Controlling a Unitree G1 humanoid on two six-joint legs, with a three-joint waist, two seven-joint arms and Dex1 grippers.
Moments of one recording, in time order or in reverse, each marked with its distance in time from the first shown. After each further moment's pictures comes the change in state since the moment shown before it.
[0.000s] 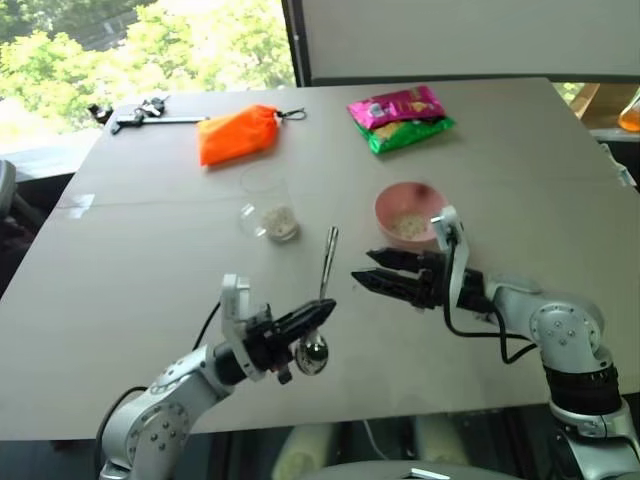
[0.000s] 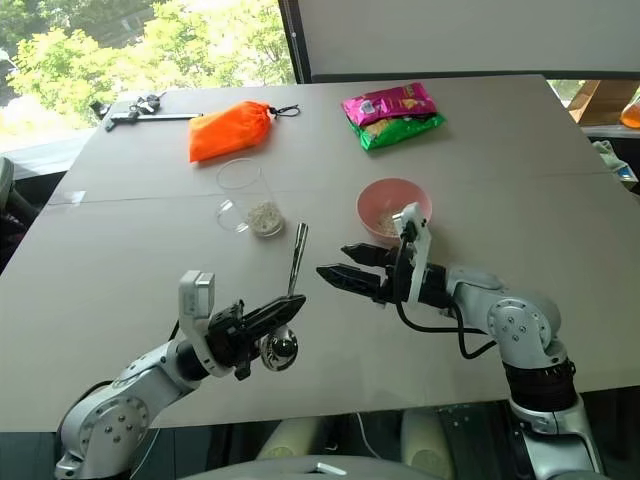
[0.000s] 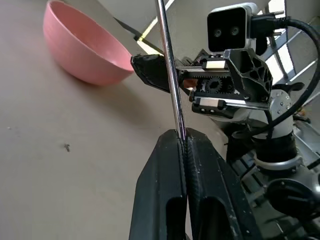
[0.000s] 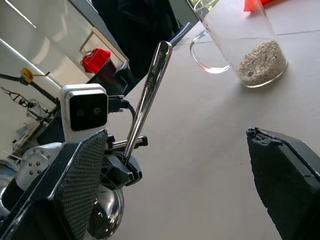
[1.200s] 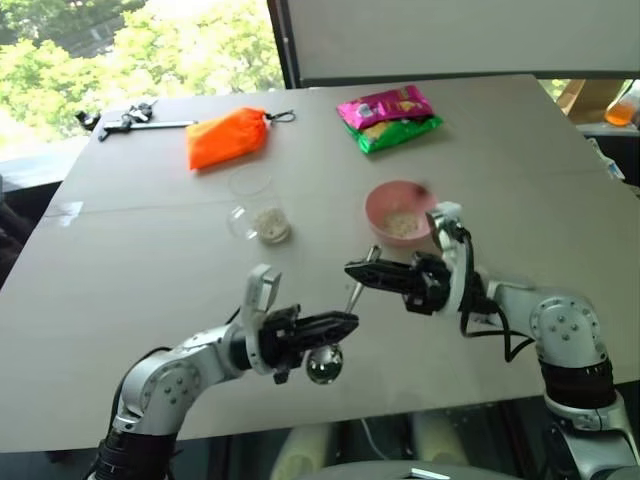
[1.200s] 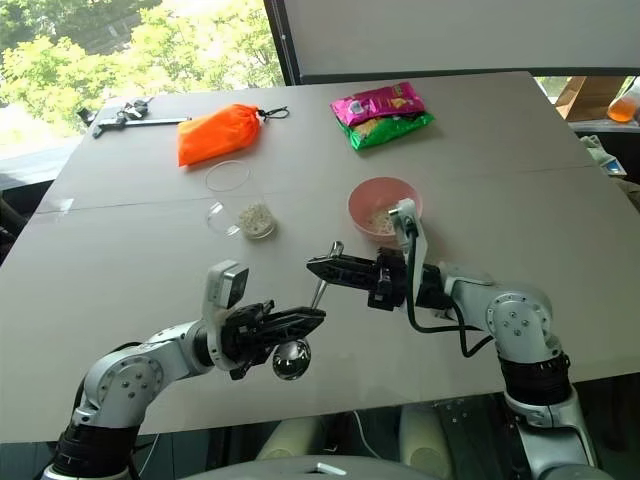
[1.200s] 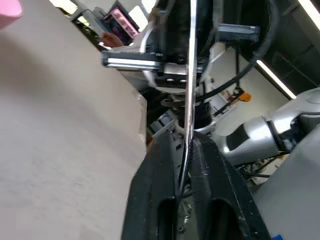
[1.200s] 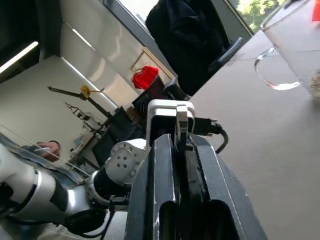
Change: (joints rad) left arm -0.149 0.109 -0.104 0.146 -0.053 0.095 -0.163; right arm -0.025 -0.004 0.013 0.001 0.145 0.019 0.050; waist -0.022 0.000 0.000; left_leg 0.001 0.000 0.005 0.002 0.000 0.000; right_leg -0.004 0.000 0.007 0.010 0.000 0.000
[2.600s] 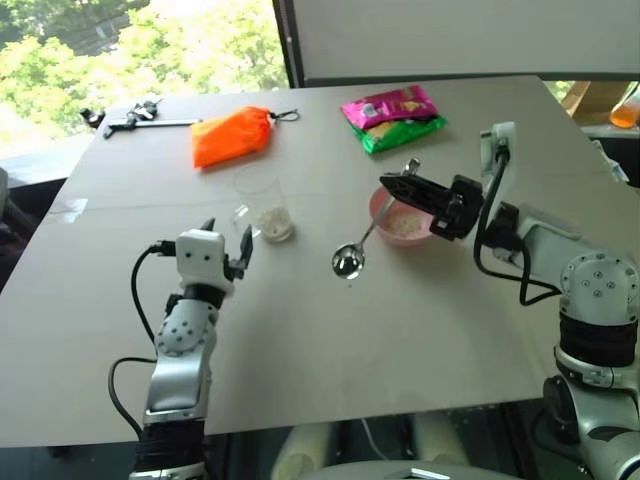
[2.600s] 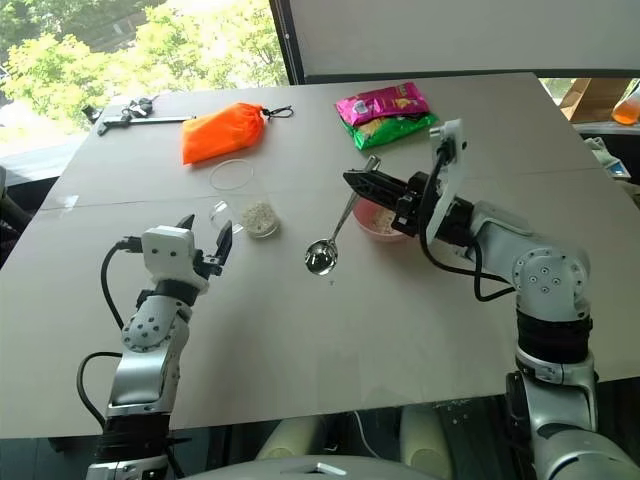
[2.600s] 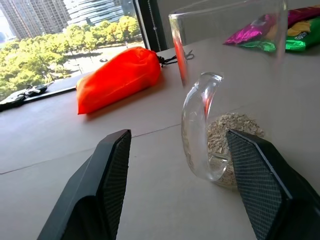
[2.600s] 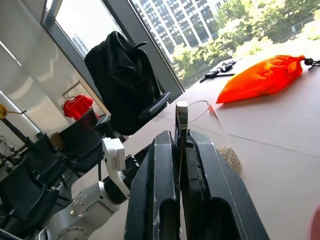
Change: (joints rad) left arm -0.095 -0.228 0.156 0.237 0.989 -0.844 0.875; right arm -0.216 -0.041 -0.166 0.045 -0.017 -0.057 -0.192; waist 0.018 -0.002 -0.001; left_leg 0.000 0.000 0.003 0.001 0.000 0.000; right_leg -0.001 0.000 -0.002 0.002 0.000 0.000
